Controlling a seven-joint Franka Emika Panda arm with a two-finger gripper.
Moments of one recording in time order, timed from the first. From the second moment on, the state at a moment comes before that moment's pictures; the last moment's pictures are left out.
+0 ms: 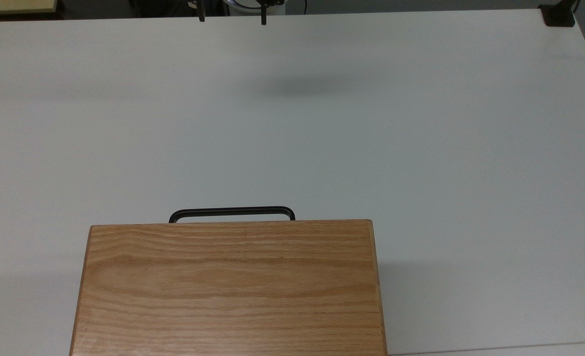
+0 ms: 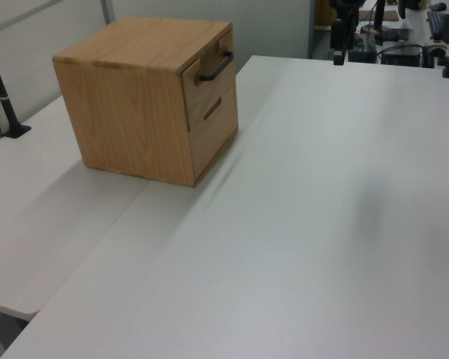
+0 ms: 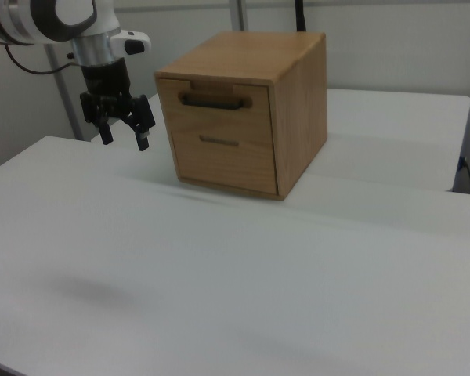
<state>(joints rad) 0.10 0.02 -0.04 -1.57 -0.04 1.56 0.05</state>
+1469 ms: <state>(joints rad) 0.07 0.05 -0.04 -1.58 -0.01 1.74 0.10</state>
